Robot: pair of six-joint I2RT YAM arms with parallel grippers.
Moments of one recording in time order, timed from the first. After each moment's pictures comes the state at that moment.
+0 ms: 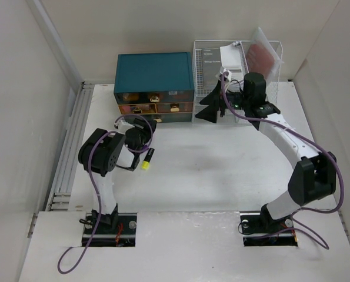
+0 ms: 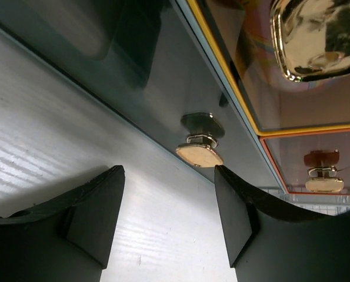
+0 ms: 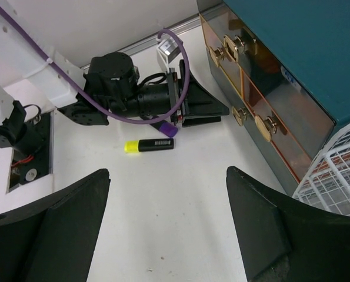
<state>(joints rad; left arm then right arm) -0.31 1.97 0.56 1.17 -0.15 -1.14 0.30 1.55 1.31 -0.03 -1.02 -0.01</state>
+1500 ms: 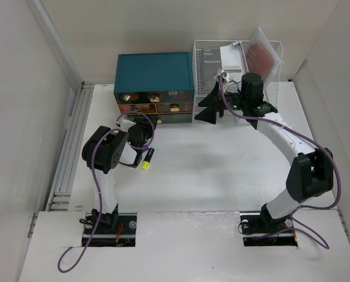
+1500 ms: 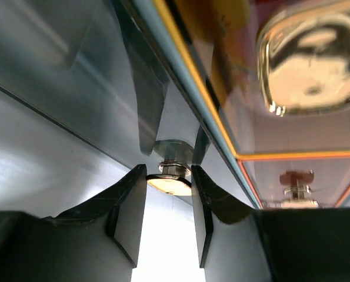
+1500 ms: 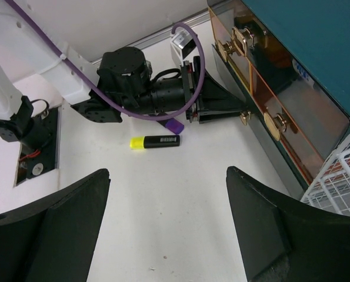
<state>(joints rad) -0.32 2.03 0.65 1.19 -0.16 -1.23 0.30 1.58 1.31 -0.02 -1.06 -0.01</state>
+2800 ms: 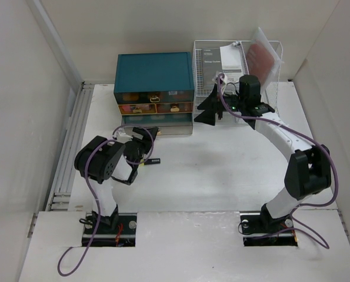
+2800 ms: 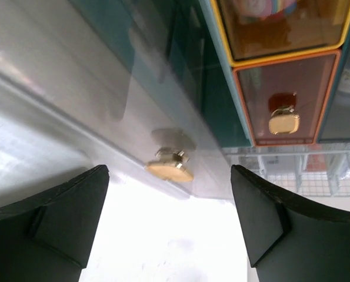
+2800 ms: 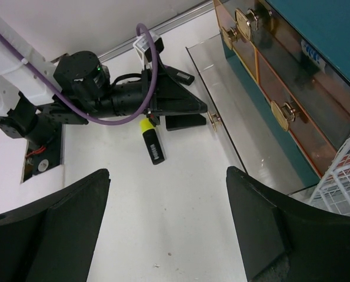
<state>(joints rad) -0.37 1.87 0.35 1.34 -0.16 -1.25 0.30 1.61 1.29 -0.02 -1.07 0.00</state>
